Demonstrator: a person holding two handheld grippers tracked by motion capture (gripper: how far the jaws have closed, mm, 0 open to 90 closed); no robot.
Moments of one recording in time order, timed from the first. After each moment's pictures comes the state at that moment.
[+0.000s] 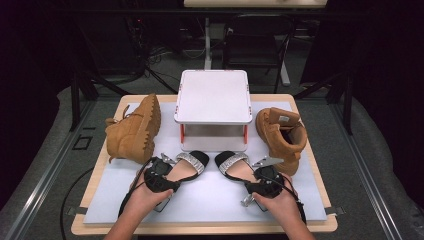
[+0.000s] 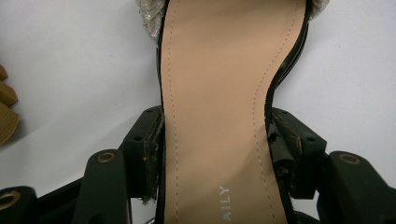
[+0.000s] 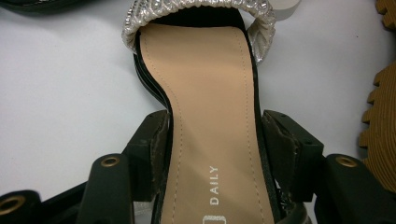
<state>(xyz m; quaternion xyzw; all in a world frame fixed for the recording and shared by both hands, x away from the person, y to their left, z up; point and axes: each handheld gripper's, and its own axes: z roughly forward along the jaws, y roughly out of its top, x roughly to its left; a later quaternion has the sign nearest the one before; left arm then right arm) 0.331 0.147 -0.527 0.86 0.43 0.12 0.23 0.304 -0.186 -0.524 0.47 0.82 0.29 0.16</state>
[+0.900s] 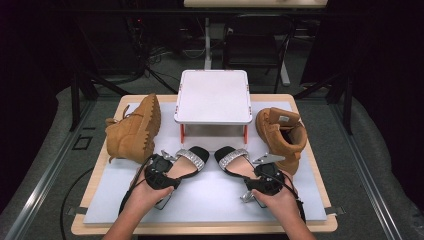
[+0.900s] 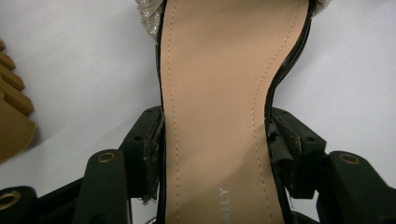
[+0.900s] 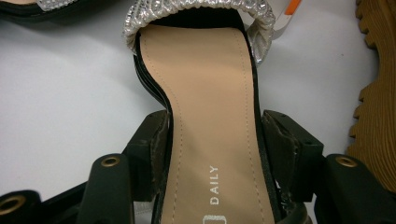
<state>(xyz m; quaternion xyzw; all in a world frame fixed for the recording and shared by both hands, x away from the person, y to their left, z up) 0.336 0.143 -0.519 0.86 0.44 0.12 0.22 0.307 -0.185 -0.515 0.48 0.81 0.30 0.18</state>
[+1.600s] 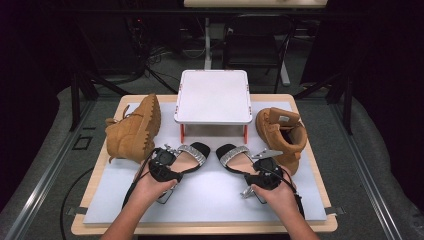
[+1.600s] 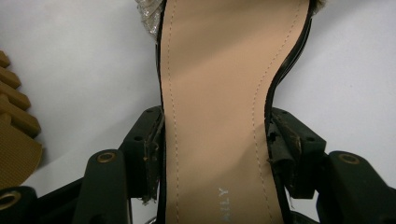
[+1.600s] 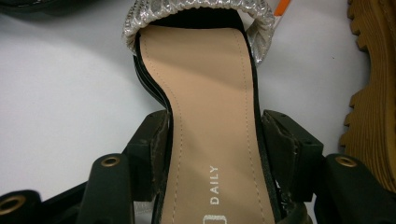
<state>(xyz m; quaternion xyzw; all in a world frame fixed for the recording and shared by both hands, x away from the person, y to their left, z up) 0.357 0.134 -0.516 0.86 0.45 0.12 0.21 0.323 -0.185 -0.517 0.49 0.81 0.29 0.18</state>
